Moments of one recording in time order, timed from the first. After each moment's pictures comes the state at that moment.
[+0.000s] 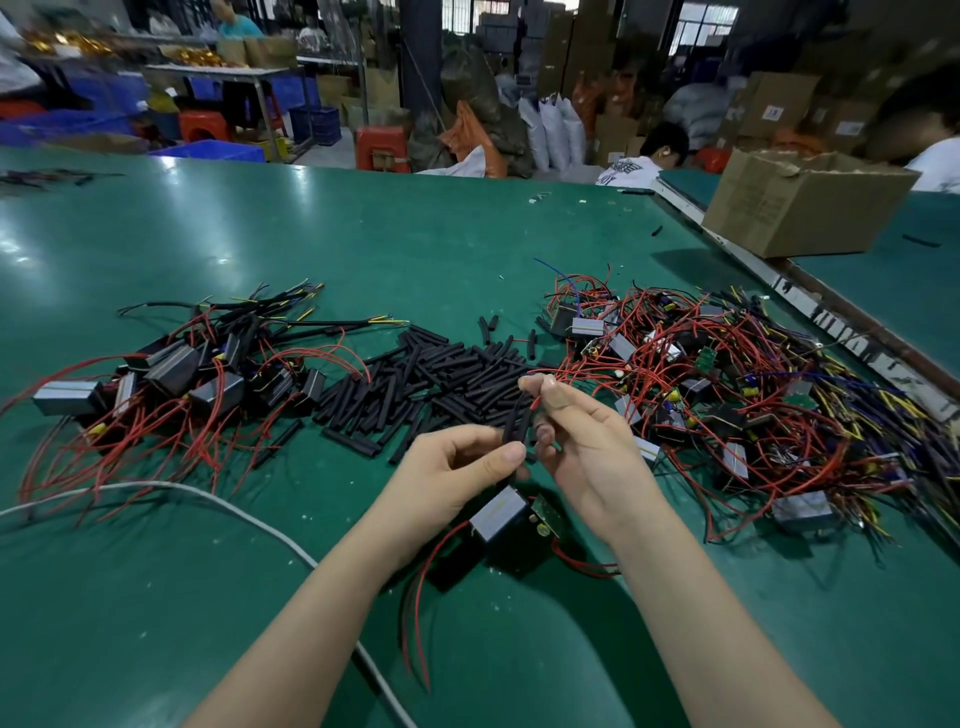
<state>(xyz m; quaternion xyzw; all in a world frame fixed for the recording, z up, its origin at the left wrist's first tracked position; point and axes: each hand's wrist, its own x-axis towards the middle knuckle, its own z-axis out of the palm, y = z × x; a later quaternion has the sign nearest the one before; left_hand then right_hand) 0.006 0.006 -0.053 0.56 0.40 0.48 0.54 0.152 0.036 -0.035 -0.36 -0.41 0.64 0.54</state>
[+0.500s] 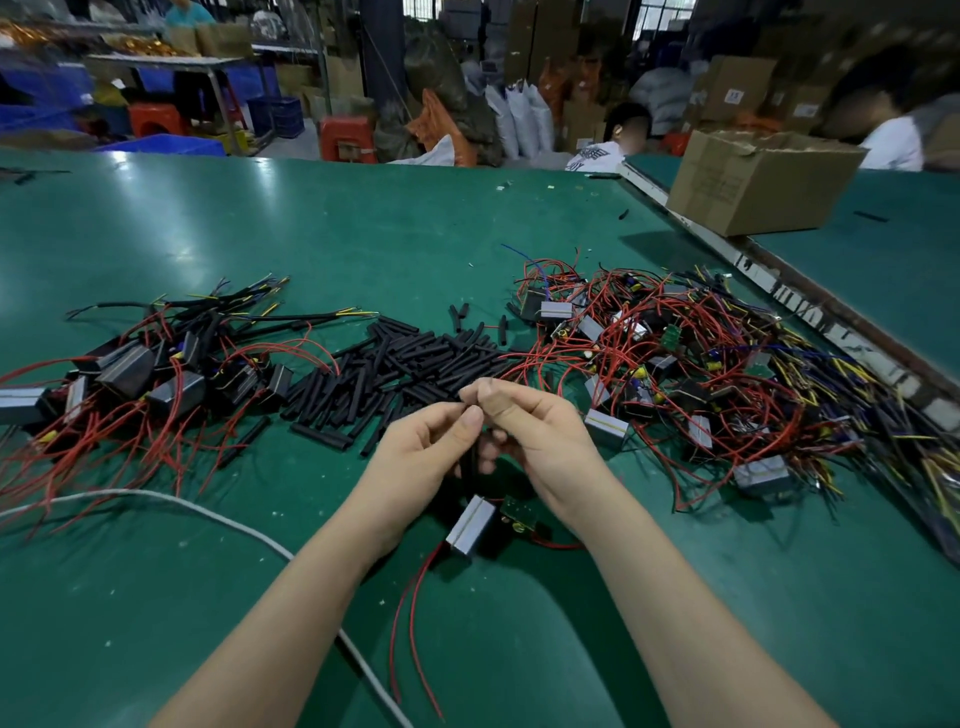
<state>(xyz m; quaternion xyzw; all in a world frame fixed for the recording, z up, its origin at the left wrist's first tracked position) 0.013 0.008 -0.052 0.54 0.41 0.50 0.54 0.146 0.032 -0.047 -0.35 -0.51 0.60 0.50</state>
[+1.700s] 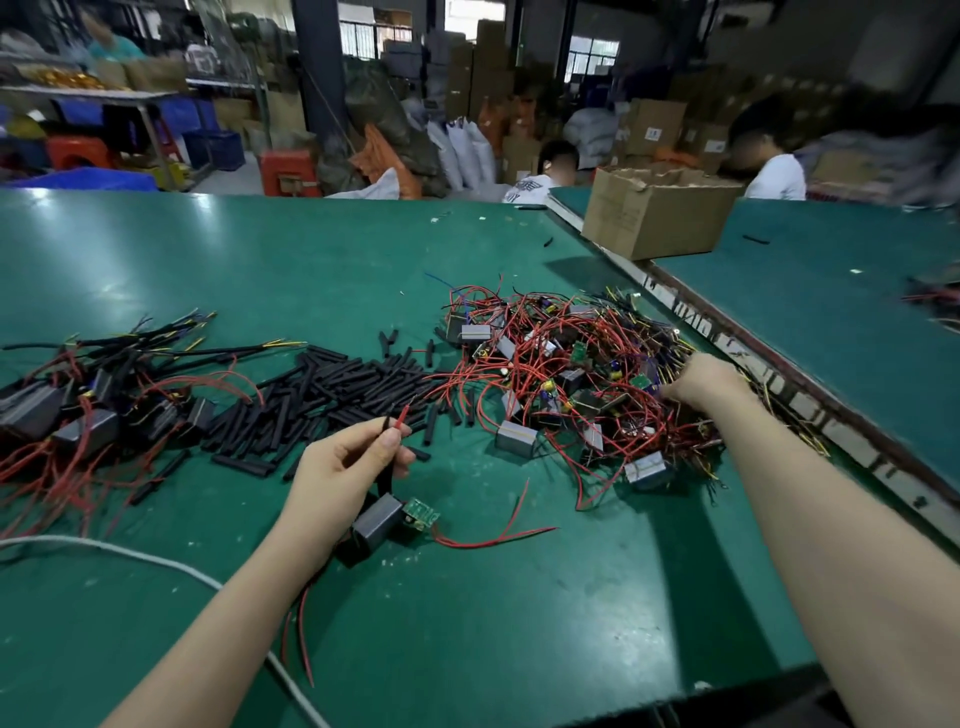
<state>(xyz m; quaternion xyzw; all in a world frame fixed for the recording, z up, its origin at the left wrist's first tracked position) 0.023 0.011 -0.059 0.55 0.45 0.55 0.43 0.398 0.106 -0.003 -0.87 -0.47 0.11 0.09</state>
